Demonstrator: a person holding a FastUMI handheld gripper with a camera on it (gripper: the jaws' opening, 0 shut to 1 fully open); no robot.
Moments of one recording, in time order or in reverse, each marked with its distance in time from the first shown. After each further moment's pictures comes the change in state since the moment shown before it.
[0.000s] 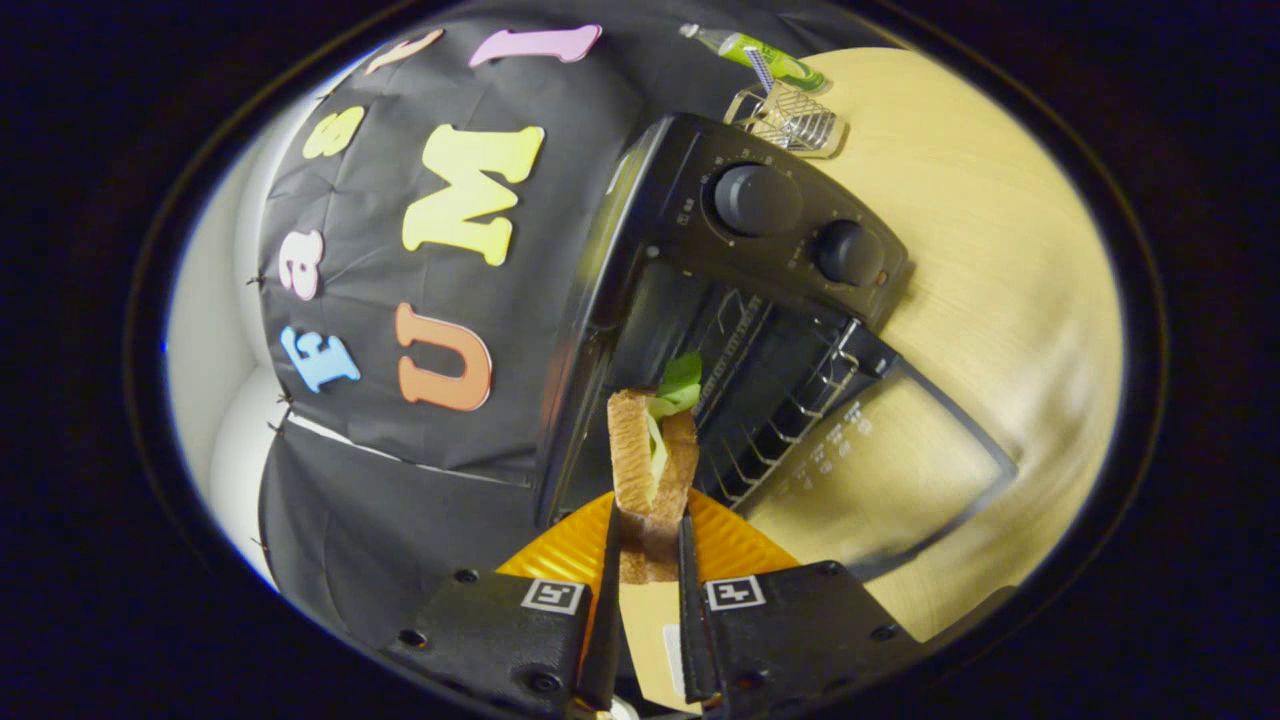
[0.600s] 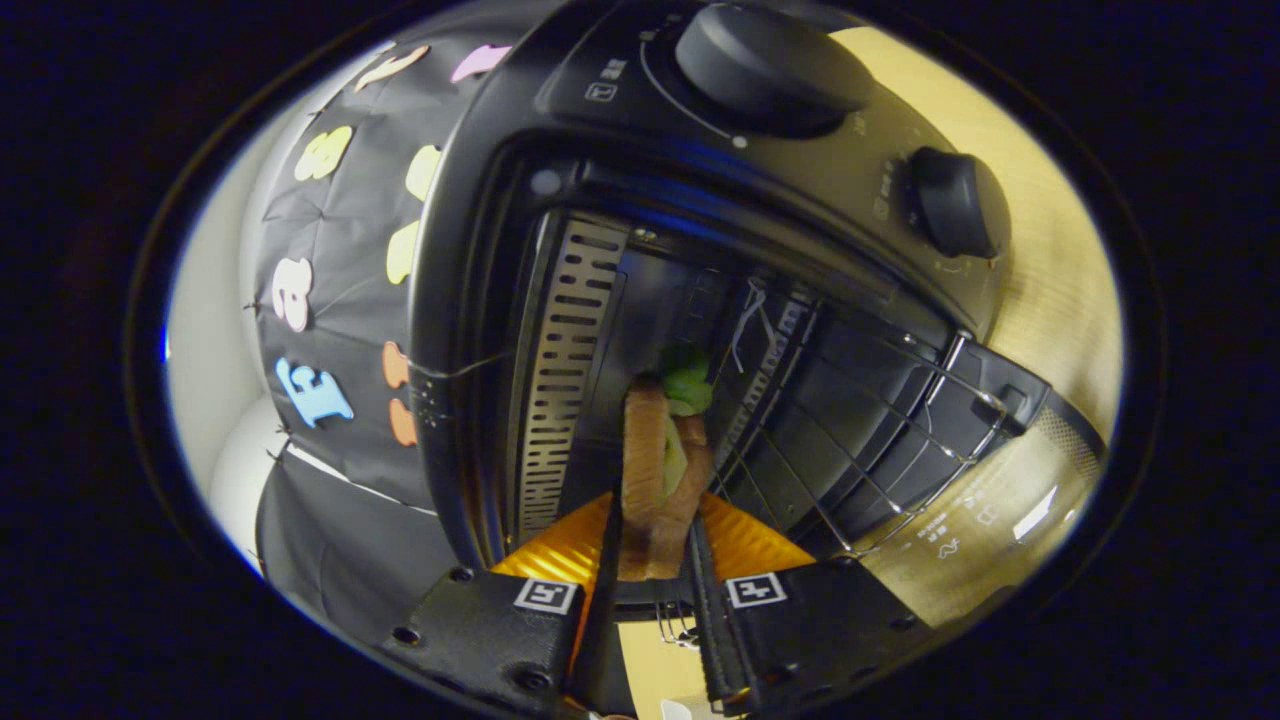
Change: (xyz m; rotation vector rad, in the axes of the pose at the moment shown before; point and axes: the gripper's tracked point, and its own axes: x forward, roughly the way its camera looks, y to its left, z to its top) arm 0.090 -0.007 0.016 0.010 -0.088 0.030
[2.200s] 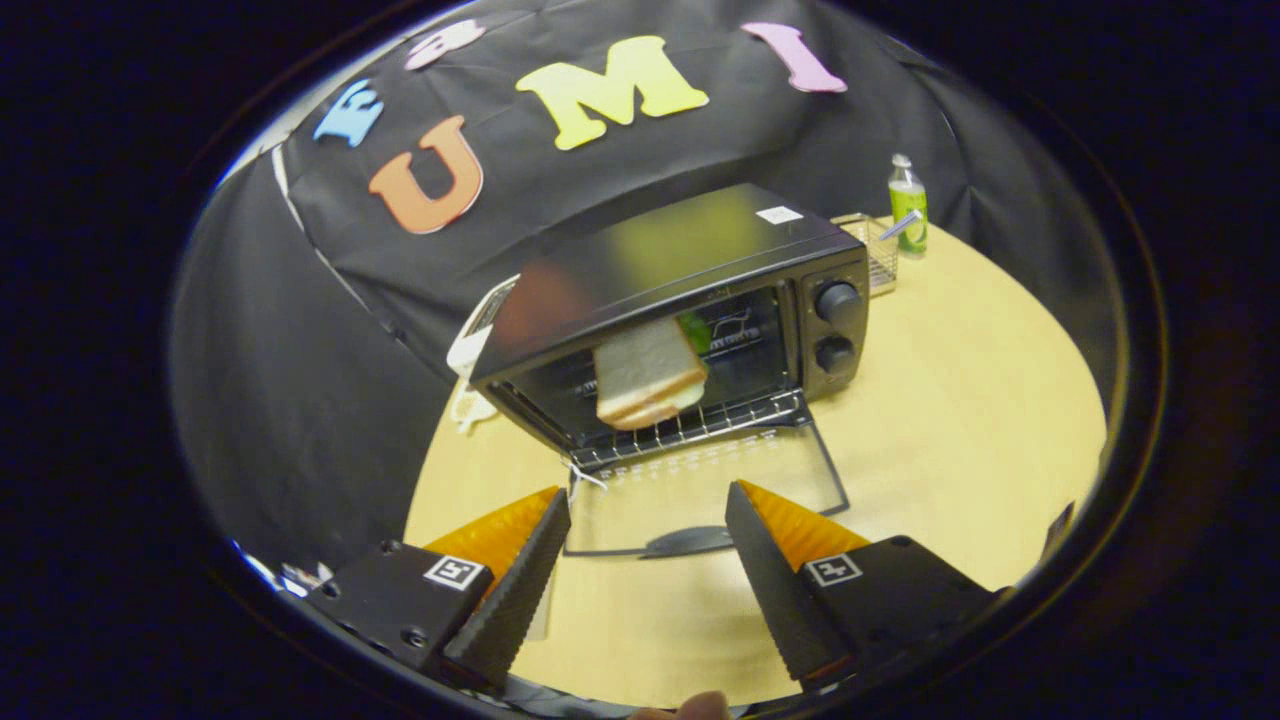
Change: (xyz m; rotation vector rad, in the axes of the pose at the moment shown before) arm -0.175 0.005 -0.050 -0.808 0.213 -0.475
